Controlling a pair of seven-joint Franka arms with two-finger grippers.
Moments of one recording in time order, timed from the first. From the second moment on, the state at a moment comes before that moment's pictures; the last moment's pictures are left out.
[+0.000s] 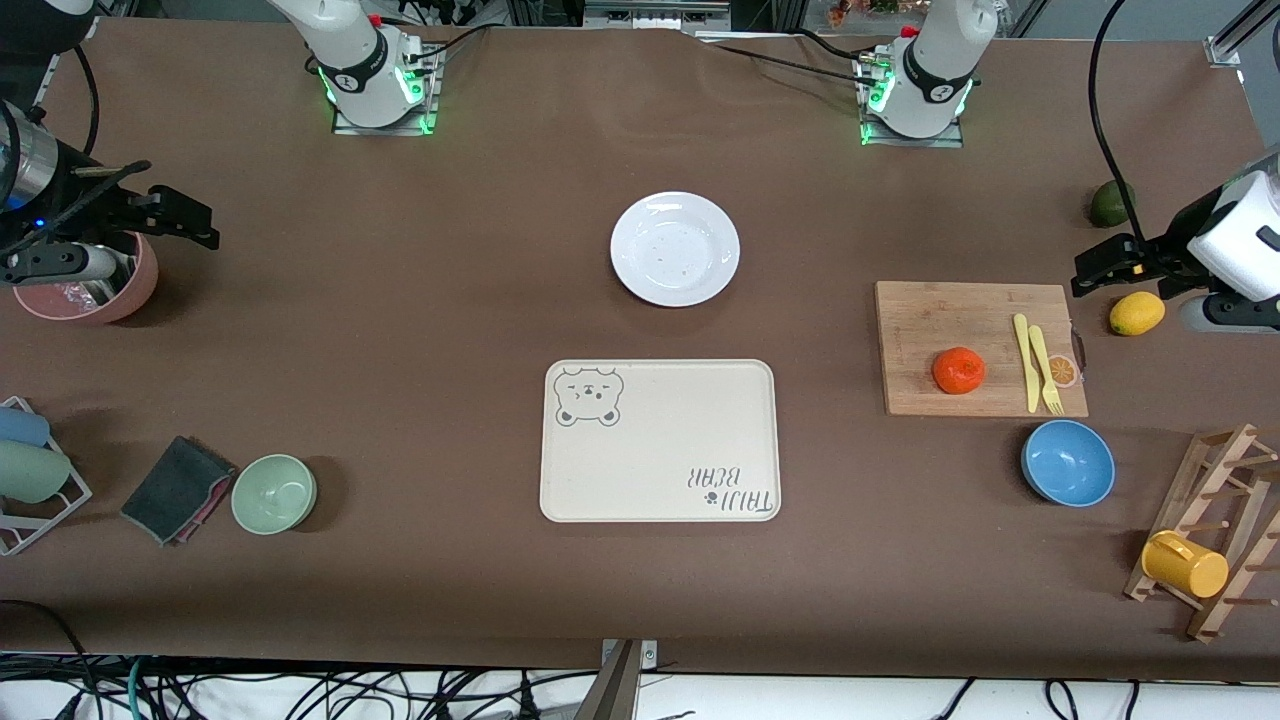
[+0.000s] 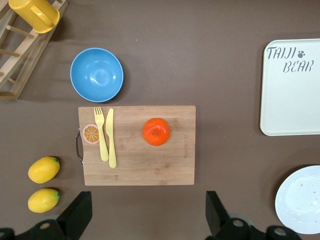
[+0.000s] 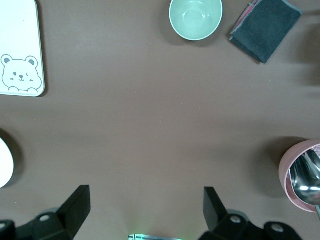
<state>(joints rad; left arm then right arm) -0.15 0.13 0.15 -1.49 -0.03 1.55 0.01 0.02 0.04 0.01 -1.61 0.03 1.54 -0.04</state>
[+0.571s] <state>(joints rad) -0.14 0.20 0.15 -1.49 -0.03 1.55 0.01 0.02 0.04 0.01 -1.61 0.04 1.54 -0.04</state>
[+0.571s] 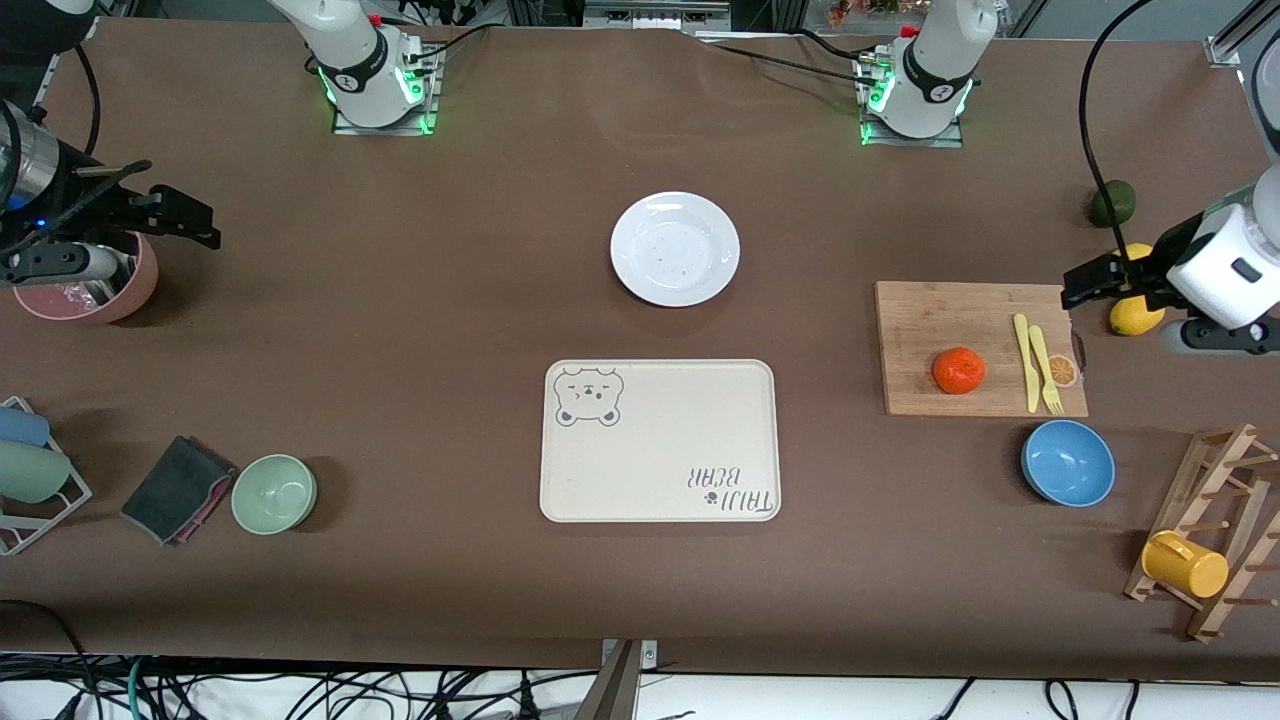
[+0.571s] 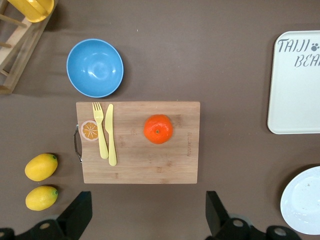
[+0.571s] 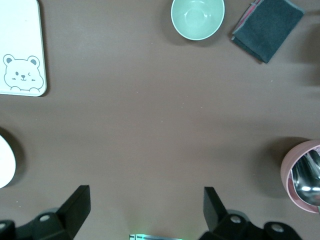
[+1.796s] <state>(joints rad) -0.13 0.48 0.15 -1.76 -0.06 2.00 0.01 0.02 0.04 0.01 -1.61 0.05 1.54 -0.04</state>
